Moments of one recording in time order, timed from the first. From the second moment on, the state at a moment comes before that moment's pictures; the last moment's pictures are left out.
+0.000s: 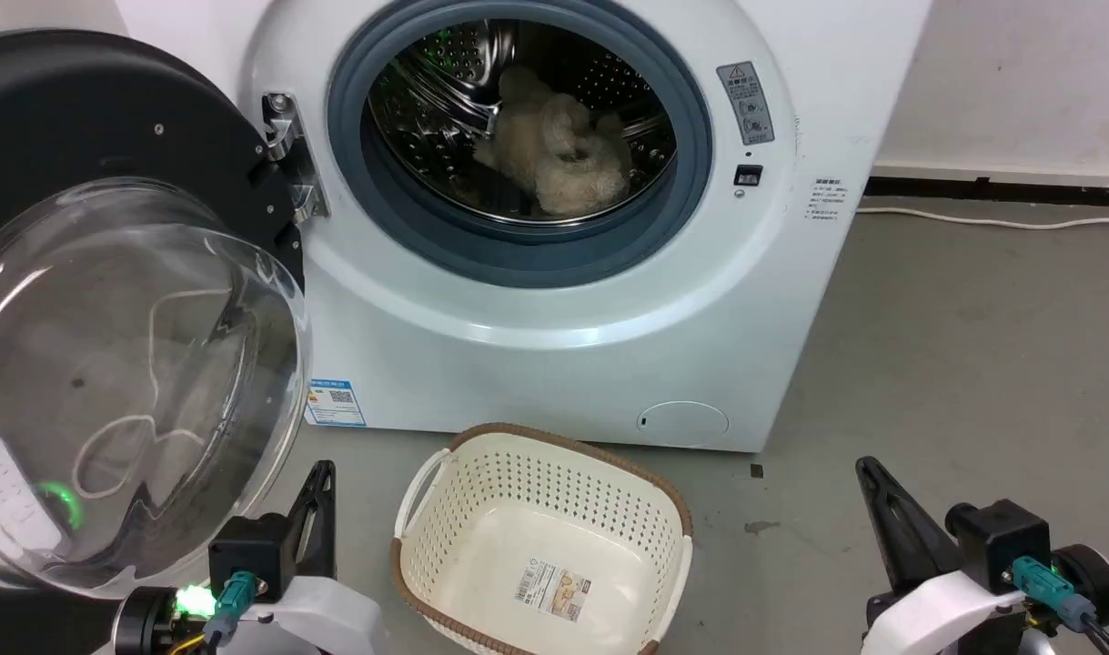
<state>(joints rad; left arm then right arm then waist) 0.02 0.05 0.00 0.00 0.00 0.00 0.00 0.01 -0.05 0.00 0.00 0.00 0.13 0.00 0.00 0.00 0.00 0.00</state>
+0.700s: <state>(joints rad) 0.02 0.05 0.00 0.00 0.00 0.00 0.00 0.01 -0.05 0.00 0.00 0.00 0.13 0.00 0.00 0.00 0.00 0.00</state>
